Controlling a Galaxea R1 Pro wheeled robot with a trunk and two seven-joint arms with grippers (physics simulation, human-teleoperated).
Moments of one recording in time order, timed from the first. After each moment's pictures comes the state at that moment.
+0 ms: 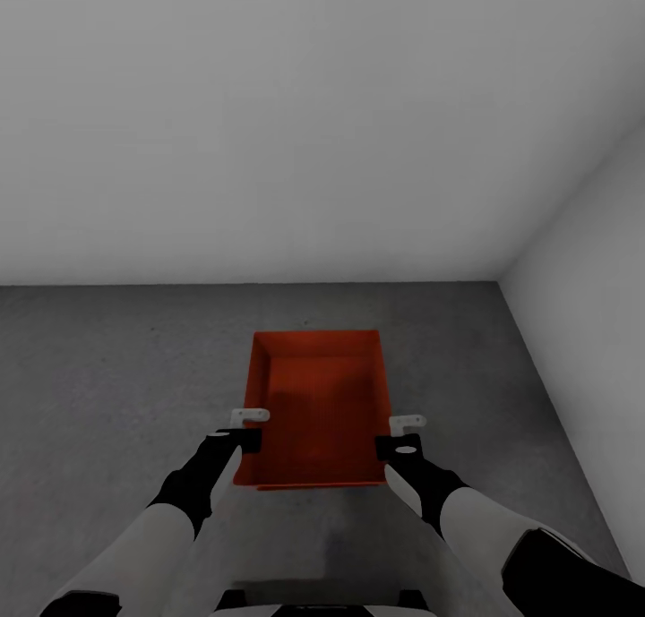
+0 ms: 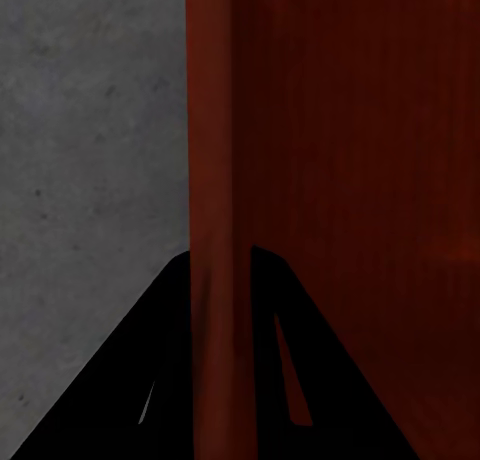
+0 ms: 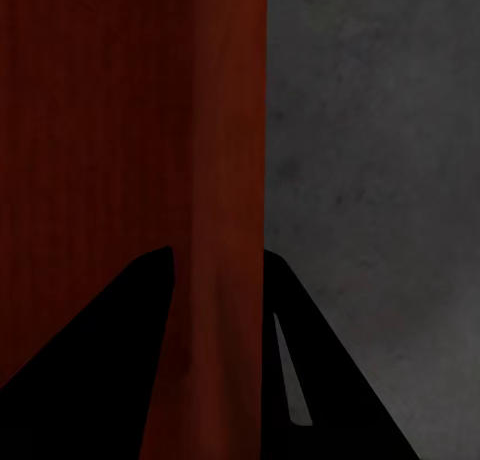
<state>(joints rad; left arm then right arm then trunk) -0.73 -0.09 -0.03 -0.59 0.03 0.40 0.13 -0.85 0.08 0.73 -0.26 -0.62 0.08 -0.37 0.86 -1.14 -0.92</state>
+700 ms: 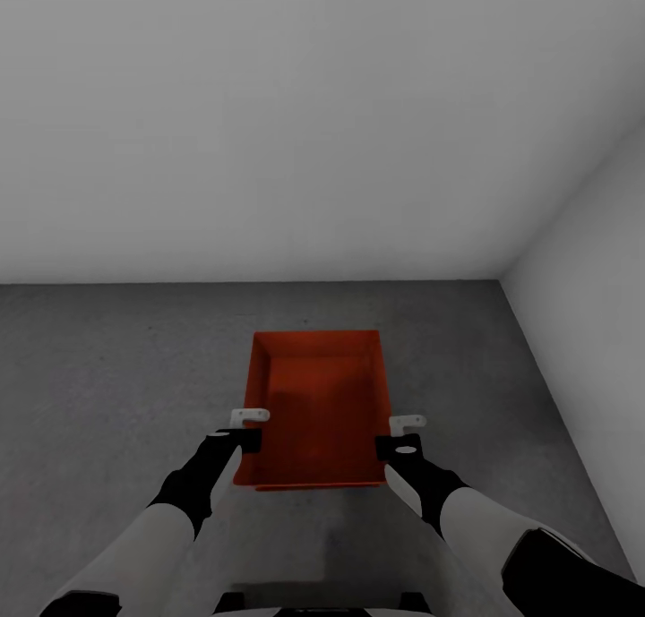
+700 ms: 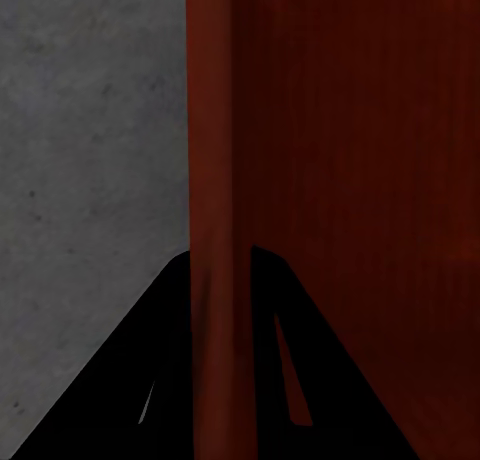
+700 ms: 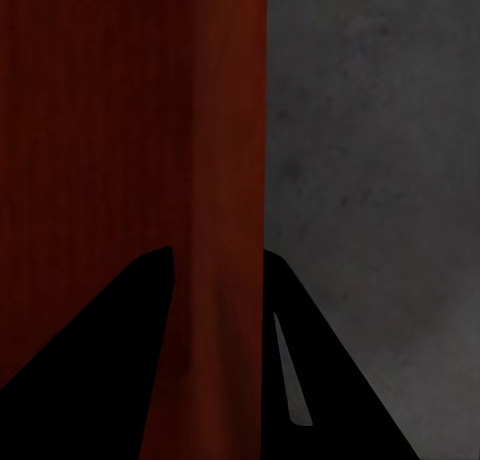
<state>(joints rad) -0.73 -0.09 -0.03 -0.59 0.03 0.40 0.13 -0.85 0.08 0.73 -0.26 -0.62 0.08 -0.37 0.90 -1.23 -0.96</state>
